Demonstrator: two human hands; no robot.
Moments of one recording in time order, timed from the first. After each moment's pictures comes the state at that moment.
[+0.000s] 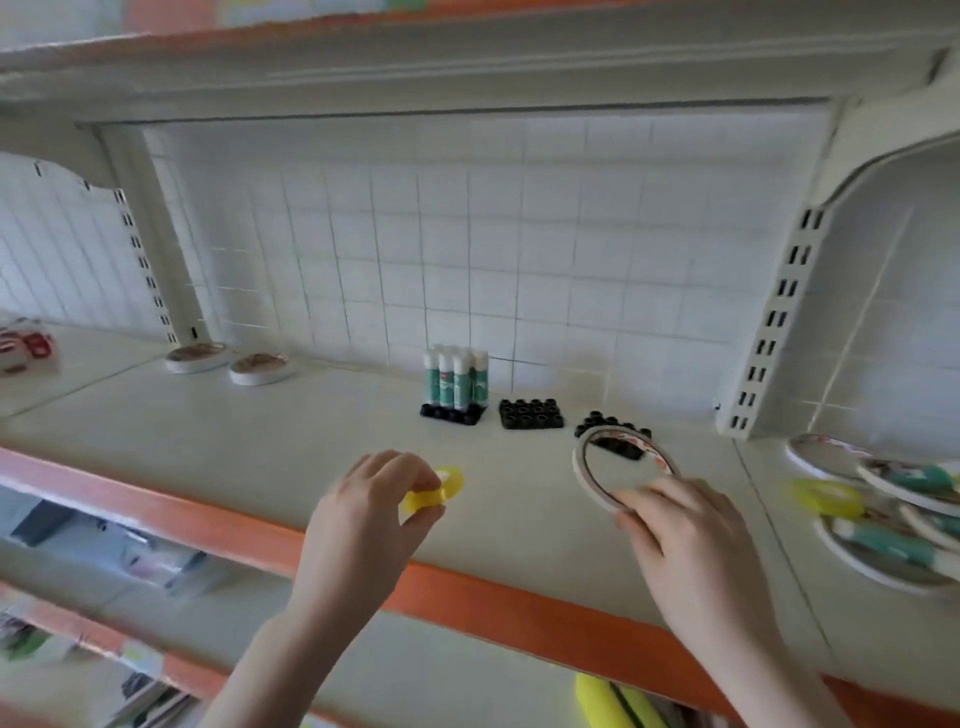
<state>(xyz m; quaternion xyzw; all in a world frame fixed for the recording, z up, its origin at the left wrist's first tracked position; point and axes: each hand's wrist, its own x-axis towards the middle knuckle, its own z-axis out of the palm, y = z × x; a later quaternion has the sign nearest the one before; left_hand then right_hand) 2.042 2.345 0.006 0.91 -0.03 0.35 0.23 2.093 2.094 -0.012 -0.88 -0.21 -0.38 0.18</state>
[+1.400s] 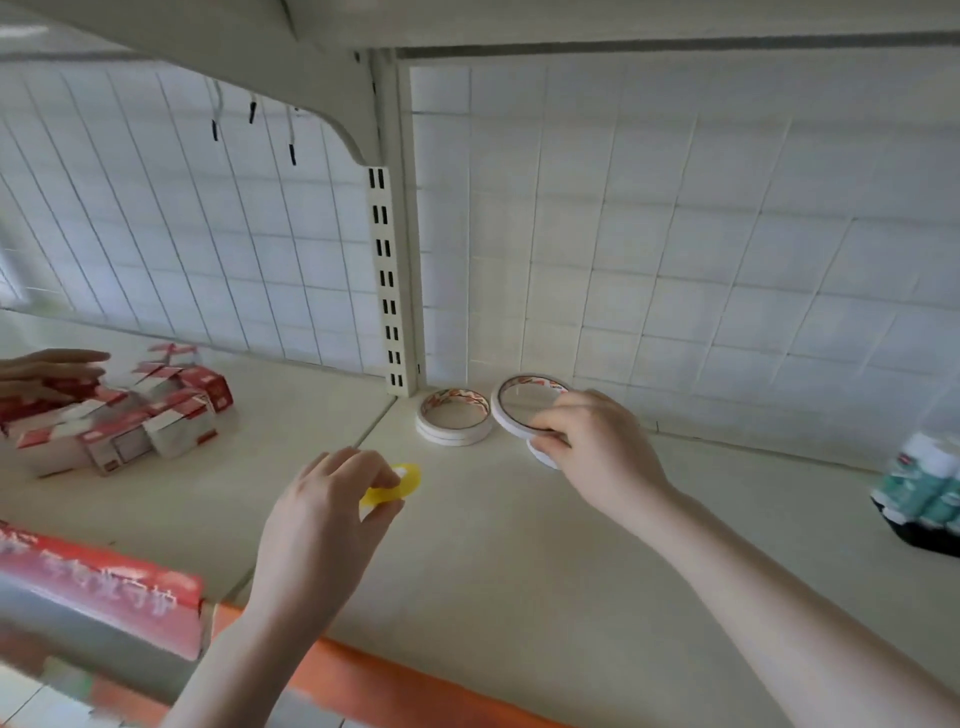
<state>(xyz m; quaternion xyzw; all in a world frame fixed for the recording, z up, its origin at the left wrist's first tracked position) 2.136 2.853 -0.002 0.92 0.03 0.32 0.20 2.257 2.640 0.023 -0.91 -0.31 -0.20 0.19</state>
